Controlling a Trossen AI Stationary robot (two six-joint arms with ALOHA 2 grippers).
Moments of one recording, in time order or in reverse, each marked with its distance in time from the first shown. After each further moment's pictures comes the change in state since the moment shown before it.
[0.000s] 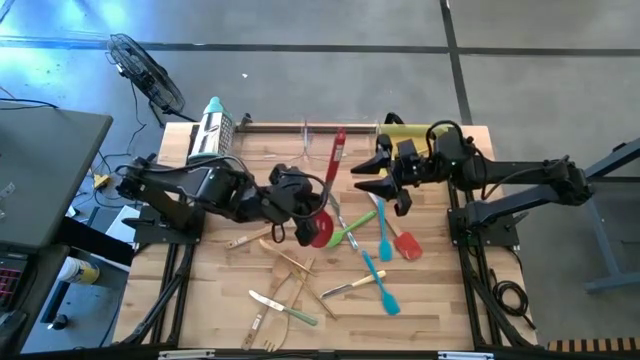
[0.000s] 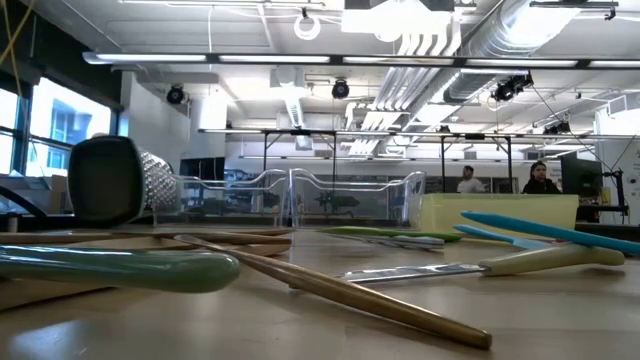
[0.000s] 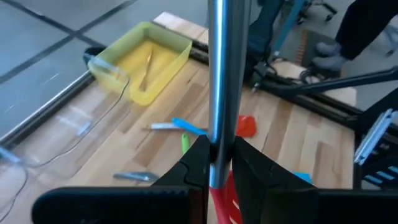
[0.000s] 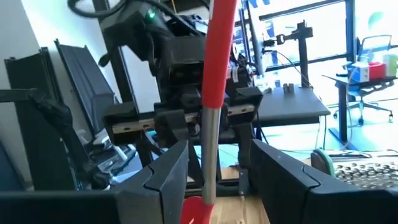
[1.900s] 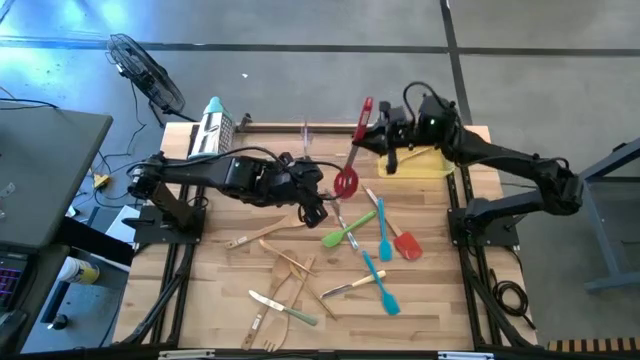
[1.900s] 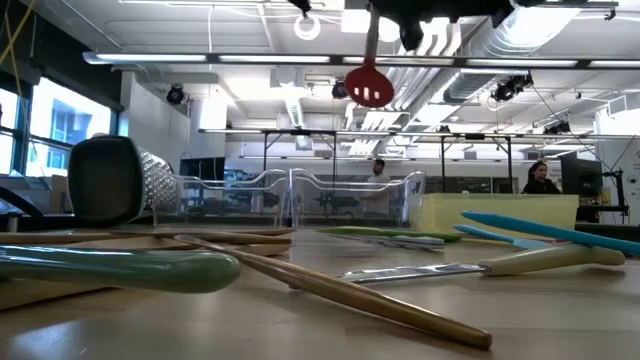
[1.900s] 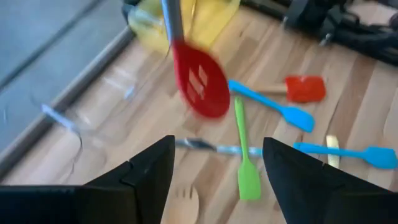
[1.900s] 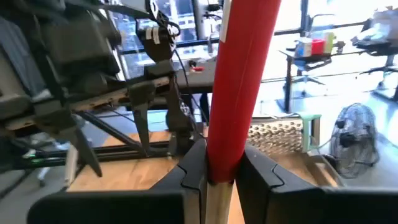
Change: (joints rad) left arm 0.136 0.072 -0.001 -0.185 0.065 0.007; right arm -0.471 0.079 0.000 -0.104 -0.334 -0.140
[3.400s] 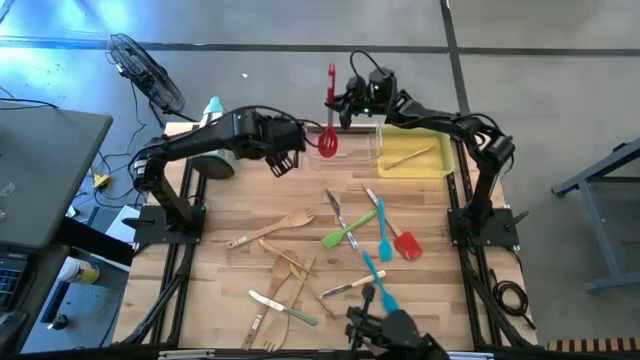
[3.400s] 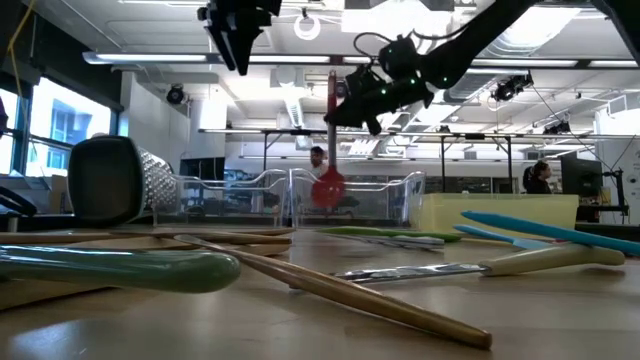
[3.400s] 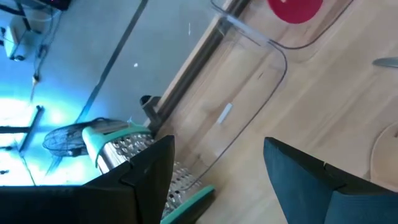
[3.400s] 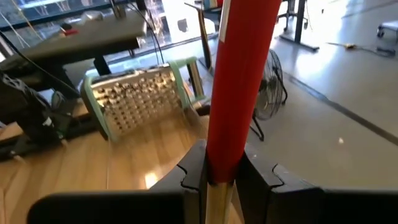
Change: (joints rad) left arm 0.362 0.000 0.000 -0.459 -0.125 0.203; right arm -0.220 0.650 0.315 0.120 0.125 -0.042
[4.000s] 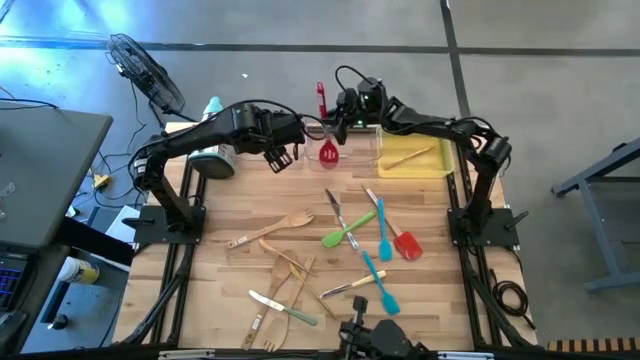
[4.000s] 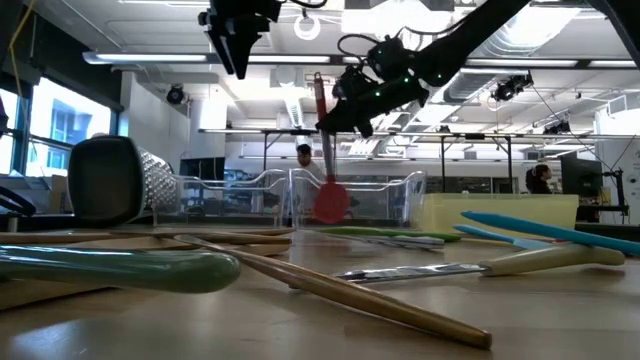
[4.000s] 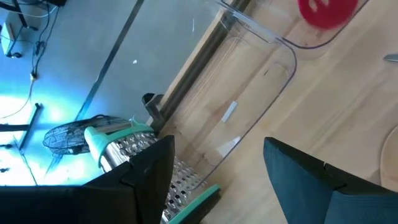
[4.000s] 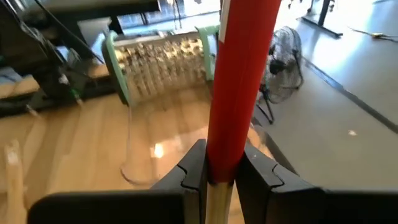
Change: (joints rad) left arm 0.038 0.000 0.000 0.006 0.017 0.041; right arm 0.065 -0.012 0.000 -0.116 0.013 -0.126
